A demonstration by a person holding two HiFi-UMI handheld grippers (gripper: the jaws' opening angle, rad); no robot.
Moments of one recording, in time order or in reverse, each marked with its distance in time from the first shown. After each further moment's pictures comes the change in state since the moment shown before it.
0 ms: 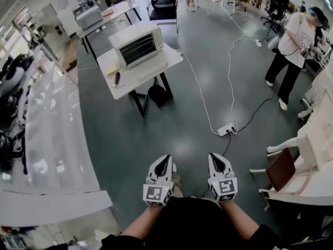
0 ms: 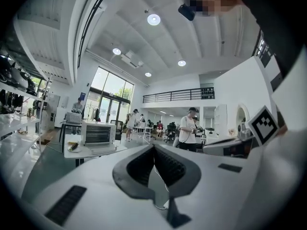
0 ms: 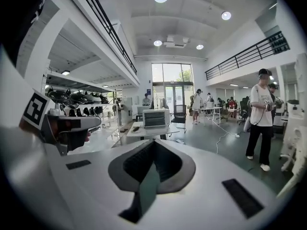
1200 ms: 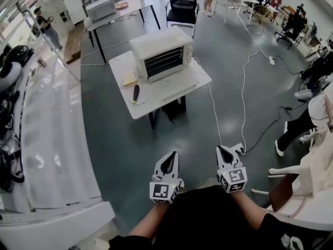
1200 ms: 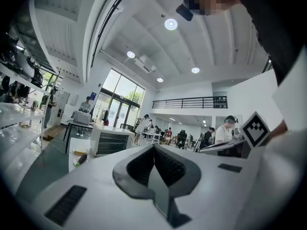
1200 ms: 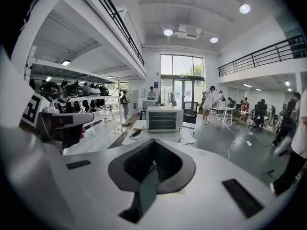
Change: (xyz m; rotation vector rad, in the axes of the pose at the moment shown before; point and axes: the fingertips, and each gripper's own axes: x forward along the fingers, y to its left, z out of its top) left arm 0.147 0.303 0.073 -0.084 -0.079 0.069; right arm 0.338 0.058 0.123 -0.098 0.081 0.069
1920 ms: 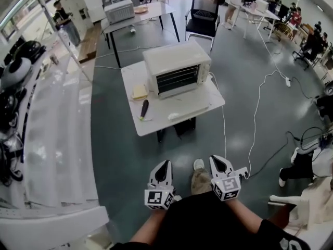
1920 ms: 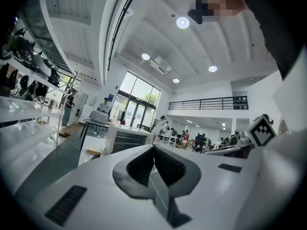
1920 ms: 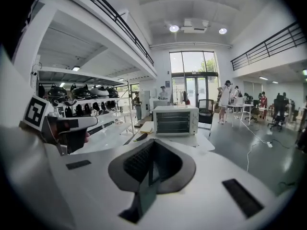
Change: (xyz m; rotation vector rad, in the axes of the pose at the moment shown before) left arm 0.084 0.090 -0.016 -0.081 -0.019 0.210; right arm 0.140 -0.021 0.018 0.002 -0.003 0.184
